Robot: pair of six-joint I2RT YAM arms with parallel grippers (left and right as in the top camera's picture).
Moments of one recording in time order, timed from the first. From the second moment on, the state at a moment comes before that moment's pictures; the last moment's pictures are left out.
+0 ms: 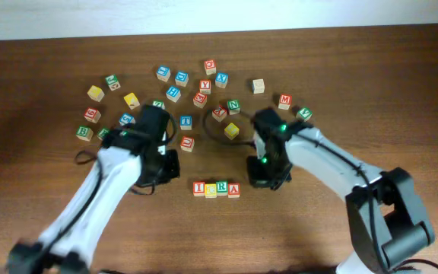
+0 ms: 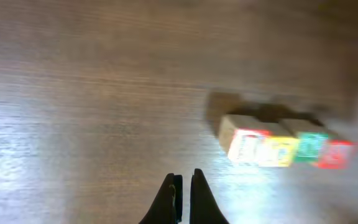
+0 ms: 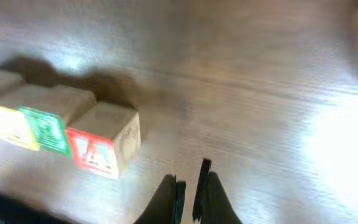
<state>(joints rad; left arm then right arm) -0.30 1.53 1.10 -1.02 0.10 -0.43 0.43 1.78 1.15 -0.95 -0.34 0.38</state>
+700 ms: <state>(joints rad) -0.45 1.76 1.11 -0.77 0.12 -0.48 0.29 1.77 1.34 -1.10 -0.31 0.31</state>
